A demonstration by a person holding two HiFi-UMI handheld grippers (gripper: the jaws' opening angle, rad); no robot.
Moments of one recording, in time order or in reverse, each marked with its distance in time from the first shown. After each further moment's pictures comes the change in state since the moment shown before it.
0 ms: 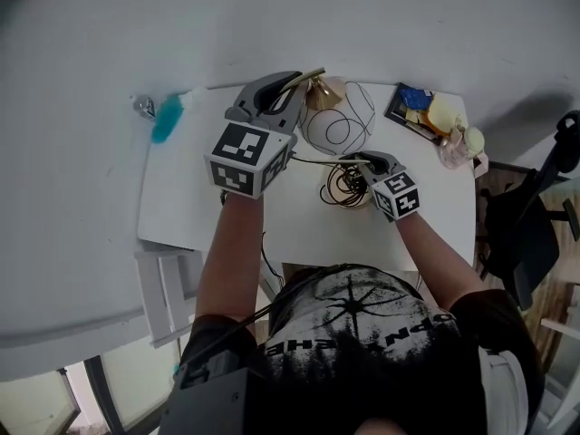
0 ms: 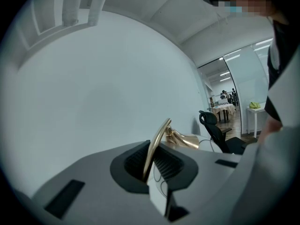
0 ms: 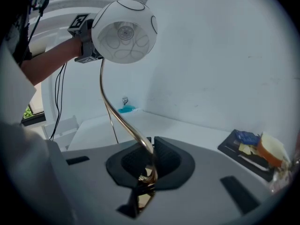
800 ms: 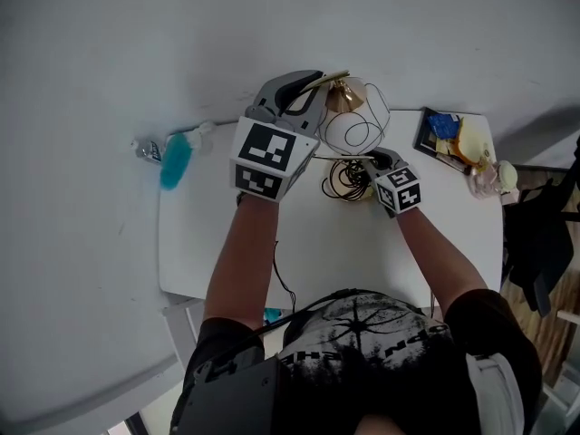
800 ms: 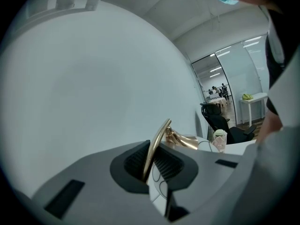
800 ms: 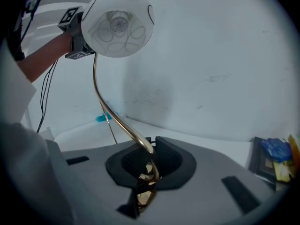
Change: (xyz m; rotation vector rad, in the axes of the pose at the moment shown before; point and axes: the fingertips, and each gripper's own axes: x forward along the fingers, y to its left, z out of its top) left arm 0.091 0.106 -0.014 0.106 0.000 -0.099; right arm 0.143 -0.060 0.043 0.103 -0.019 -0.096
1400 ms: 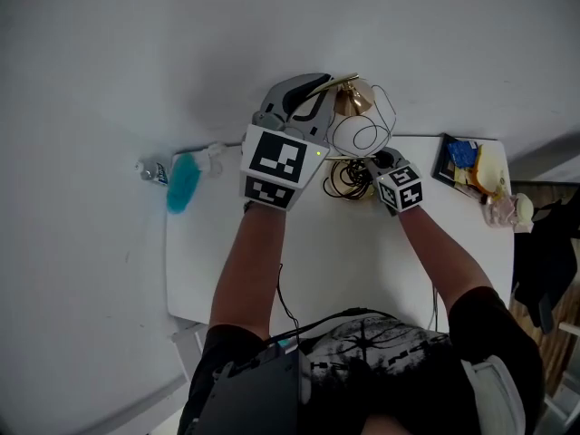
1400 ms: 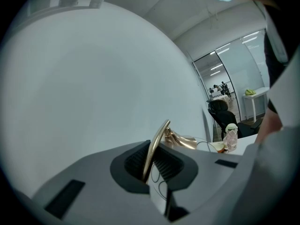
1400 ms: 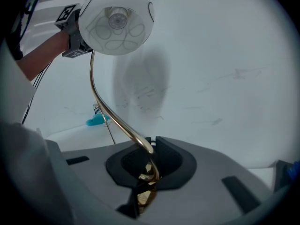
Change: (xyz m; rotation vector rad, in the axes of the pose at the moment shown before) left arm 0.032 0.072 -0.012 0.036 -0.020 0.032; right arm 0.088 -0.027 0.043 -0.023 -0.028 0.010
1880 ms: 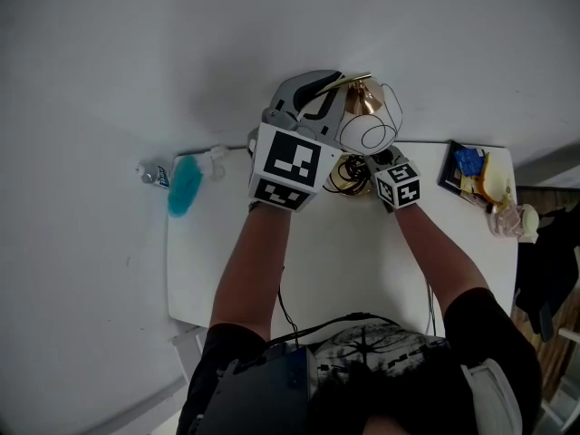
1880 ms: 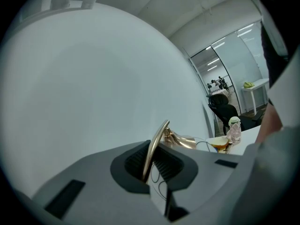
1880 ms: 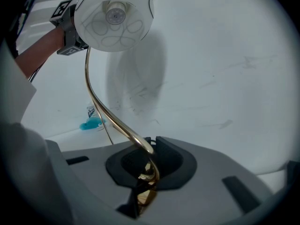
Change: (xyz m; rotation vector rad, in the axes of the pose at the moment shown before) left arm 0.017 0.008 -0.001 0.069 0.005 0.004; right arm 0.033 -0.012 0.008 0.027 -0.029 -0.023
